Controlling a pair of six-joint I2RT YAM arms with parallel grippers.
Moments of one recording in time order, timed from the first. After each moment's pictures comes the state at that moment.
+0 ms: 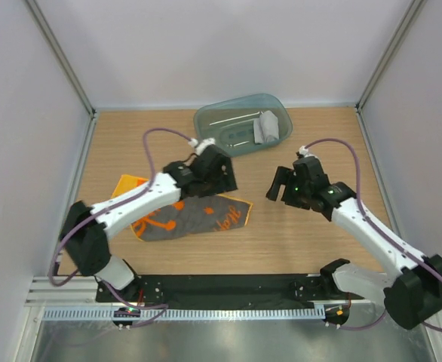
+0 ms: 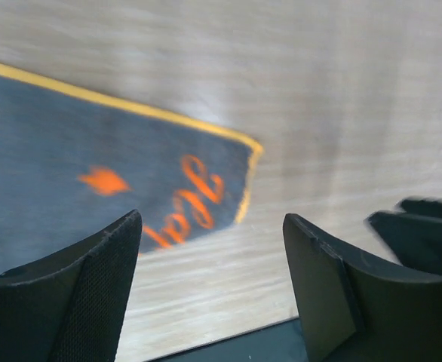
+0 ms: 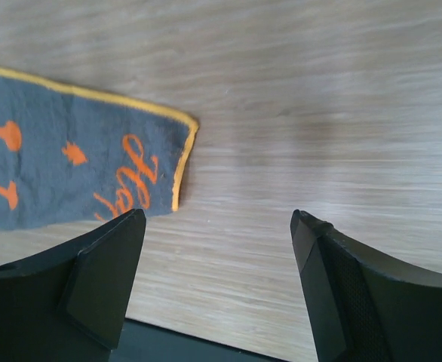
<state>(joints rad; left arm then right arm) -0.86 1.60 1.30 -0.60 -0.20 -0.90 0.44 1.06 0.84 -0.60 0.06 0.63</state>
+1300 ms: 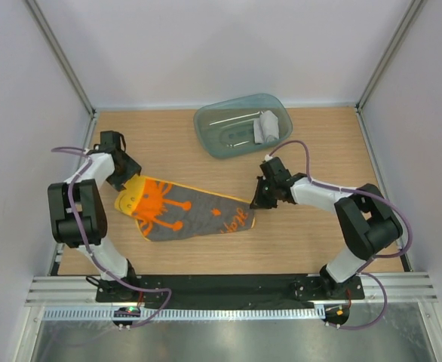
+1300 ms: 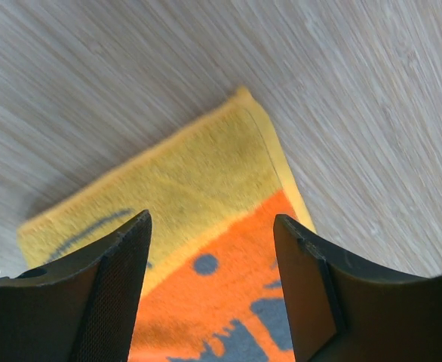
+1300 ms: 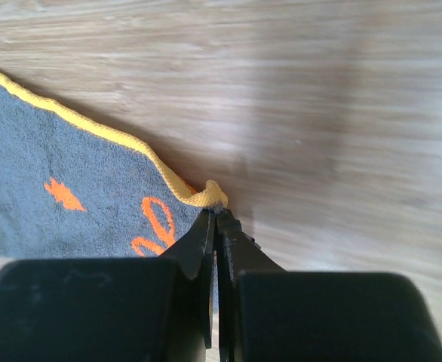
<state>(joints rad) 0.12 1.70 1.13 -0.55 -0.11 -0.73 0.52 1.64 0.86 -0.23 -0.14 0.71</state>
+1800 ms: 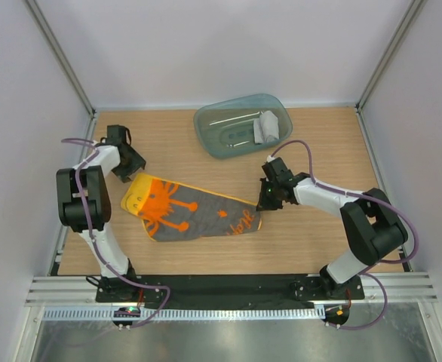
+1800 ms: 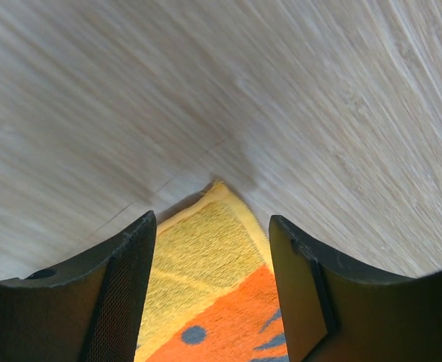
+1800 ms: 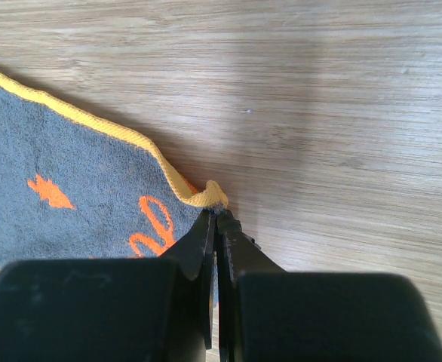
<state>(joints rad) 0.10 1.87 1.26 -0.49 -0.11 -0.70 0.52 1.57 0.86 -0.36 -0.06 0.63</state>
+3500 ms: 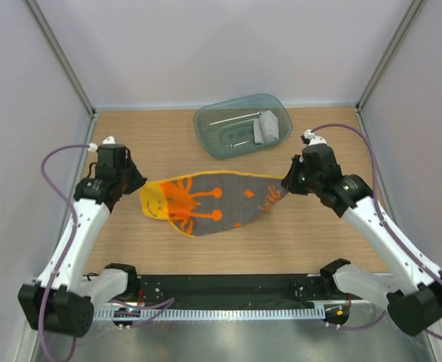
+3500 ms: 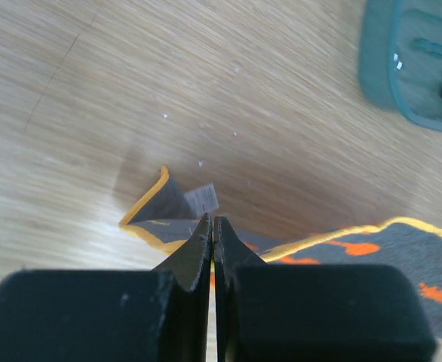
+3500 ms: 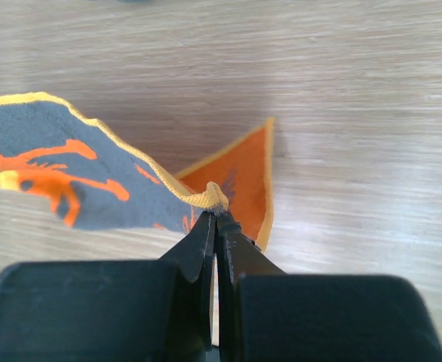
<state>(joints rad) -0.14 1.10 1.01 -0.70 -0.10 -0.64 0.45 1.08 1.03 -0.69 0.08 0.51</state>
